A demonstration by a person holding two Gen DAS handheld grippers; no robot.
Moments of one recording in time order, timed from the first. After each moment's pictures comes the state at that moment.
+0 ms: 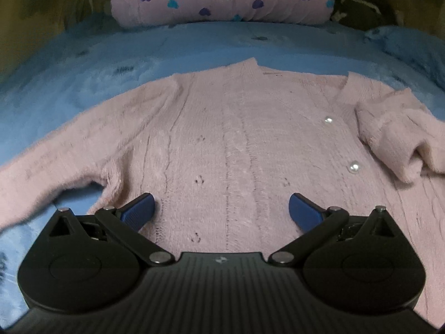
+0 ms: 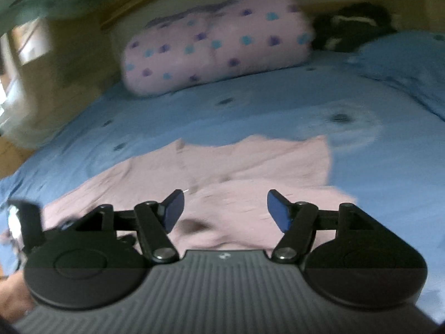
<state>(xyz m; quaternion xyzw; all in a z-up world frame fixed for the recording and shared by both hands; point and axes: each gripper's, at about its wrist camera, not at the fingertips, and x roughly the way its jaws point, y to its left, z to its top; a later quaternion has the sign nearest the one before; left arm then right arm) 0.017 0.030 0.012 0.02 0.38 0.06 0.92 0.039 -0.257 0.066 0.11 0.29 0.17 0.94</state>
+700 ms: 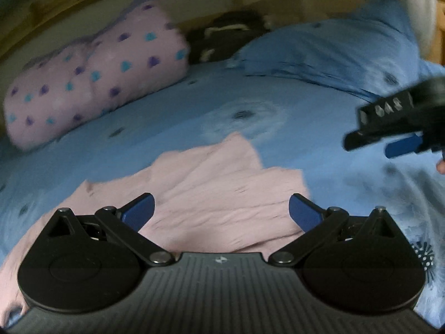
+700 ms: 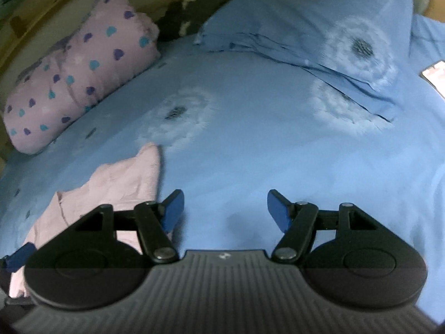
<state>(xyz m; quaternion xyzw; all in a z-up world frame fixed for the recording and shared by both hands) 0.021 -0.209 0.062 0.17 0.27 -0.13 0.94 0.053 -0.386 0.036 0.23 0.35 -0.07 0.91</state>
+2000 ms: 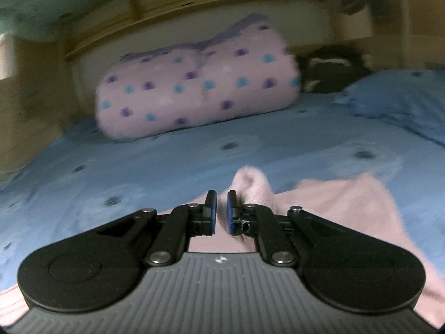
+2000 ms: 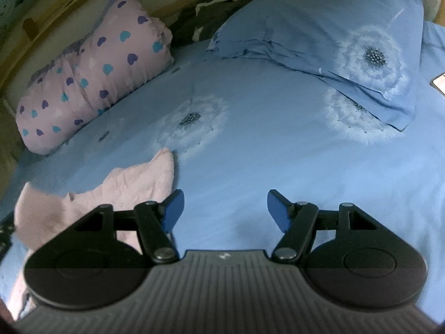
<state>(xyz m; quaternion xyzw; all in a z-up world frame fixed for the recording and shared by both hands) 0.032 -0.056 0.103 0.10 0.22 0.08 0.97 0.052 -0.382 0.045 0.22 0.33 -0.04 0.92</state>
